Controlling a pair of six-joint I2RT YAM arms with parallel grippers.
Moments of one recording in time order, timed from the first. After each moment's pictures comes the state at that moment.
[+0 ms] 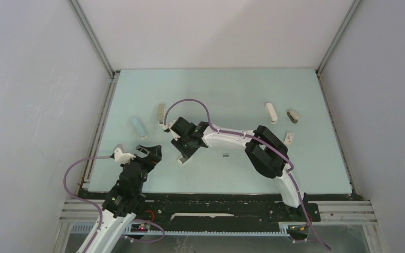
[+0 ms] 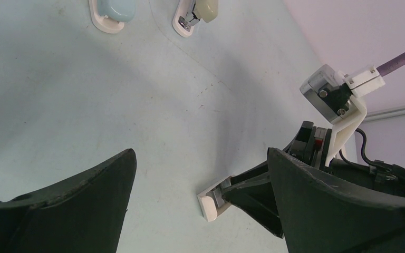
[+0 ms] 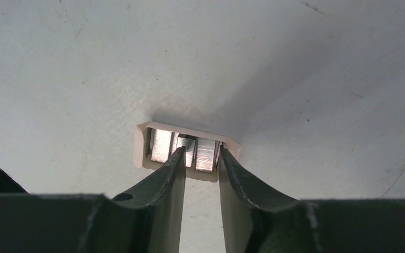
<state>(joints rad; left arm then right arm) -0.45 0.01 0.13 -0.45 -0.46 -0.97 1.02 2.16 1.65 -0.53 -0.05 0.13</state>
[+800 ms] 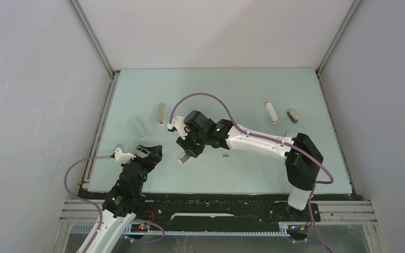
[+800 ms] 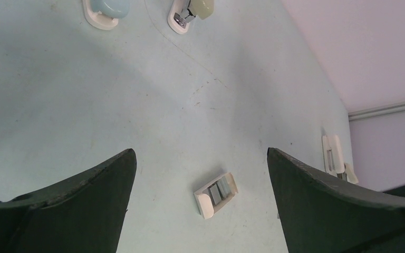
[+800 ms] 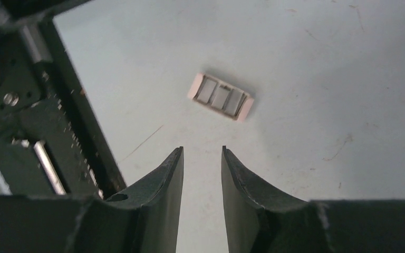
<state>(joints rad) -0.45 0.01 0.13 -0.45 -0.45 -0.98 1.03 1.83 1.48 -0.50 -0.14 -0.04</state>
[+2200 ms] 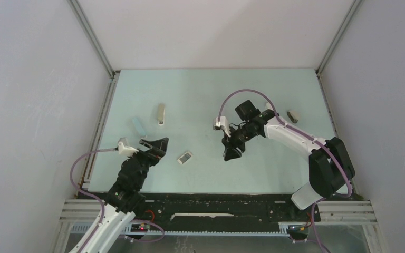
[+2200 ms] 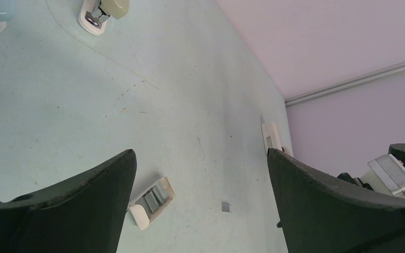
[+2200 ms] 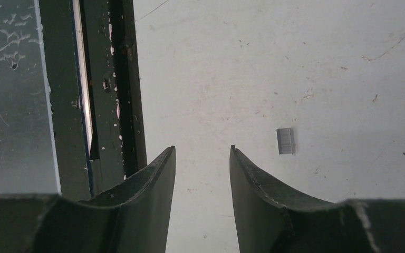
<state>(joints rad) -0.45 0.15 0.13 -0.14 -0.30 -1.01 0.58 1.56 1.12 -0.74 -0.78 -0.61</state>
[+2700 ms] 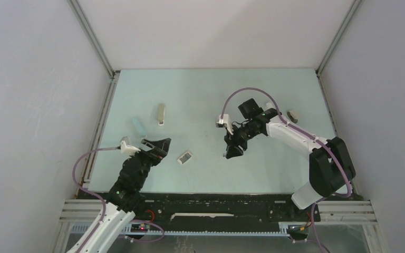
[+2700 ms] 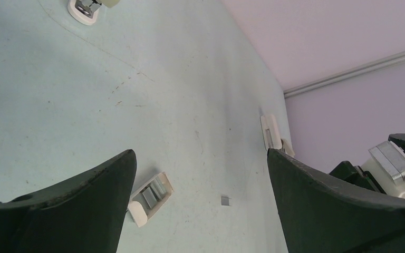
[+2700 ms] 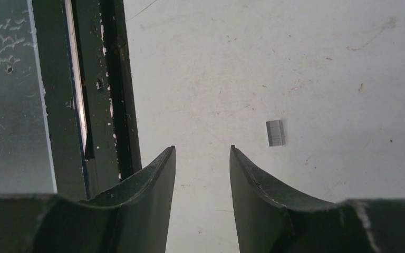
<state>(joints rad) -0.45 0.18 0.11 -0.10 -0.27 -1.01 0.55 1.56 1.12 -0.74 -0.79 -0.62</state>
